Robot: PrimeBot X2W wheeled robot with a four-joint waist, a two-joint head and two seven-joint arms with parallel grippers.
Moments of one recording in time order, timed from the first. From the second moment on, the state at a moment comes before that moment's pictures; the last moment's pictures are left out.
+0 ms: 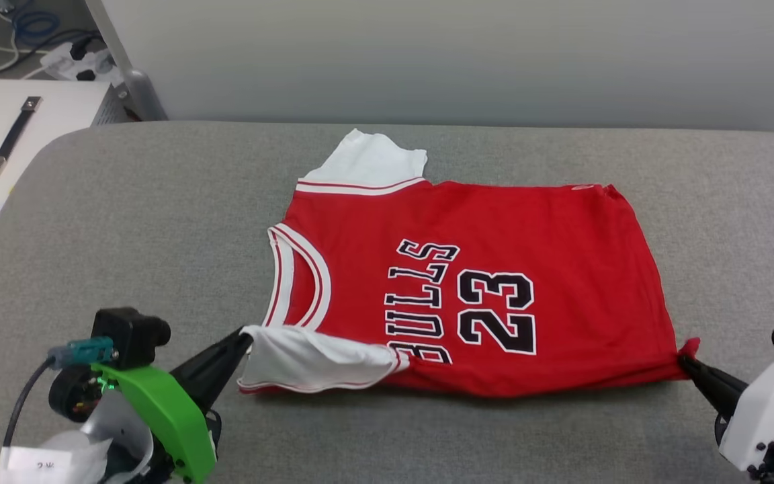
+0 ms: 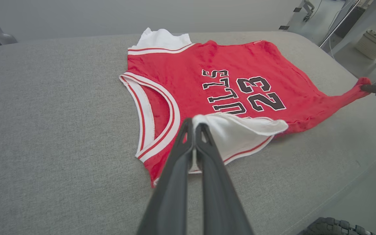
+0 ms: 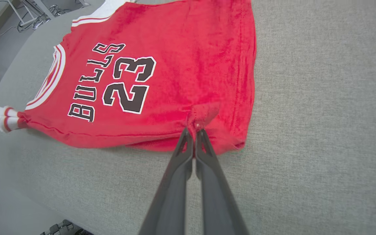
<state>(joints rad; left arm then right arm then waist) -0.17 0.80 -0.63 -0.16 -0.97 0.01 0.07 0.04 -0.45 0.04 -0.07 0.74 0.13 0.53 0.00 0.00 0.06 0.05</state>
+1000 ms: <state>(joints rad) -0.53 0.64 -0.68 0.27 -0.92 -0.10 0.13 -0.31 -0.41 0.15 0.21 0.65 0.13 0.54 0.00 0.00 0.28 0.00</state>
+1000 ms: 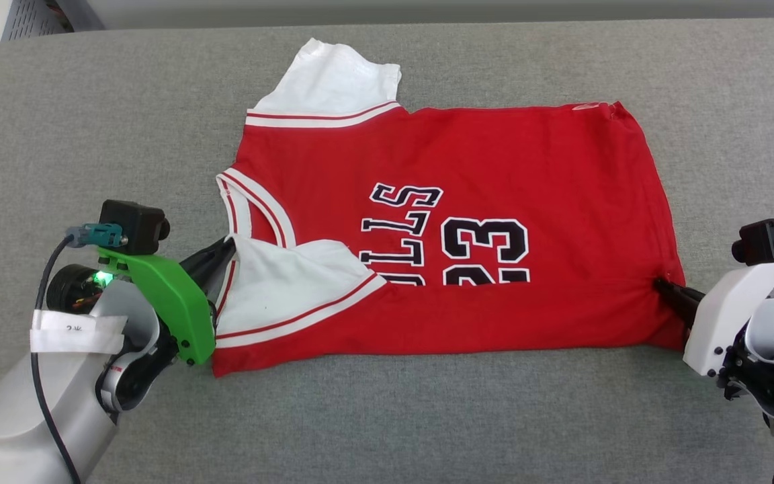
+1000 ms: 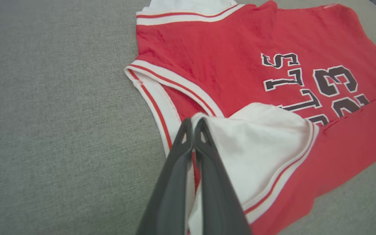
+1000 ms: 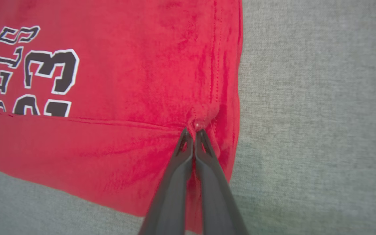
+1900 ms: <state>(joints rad) -0.30 0.54 -0.59 0.22 -1.01 0.11 -0.04 -0.16 -0.36 0.09 0.05 0.51 0.13 0.54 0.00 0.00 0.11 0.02</state>
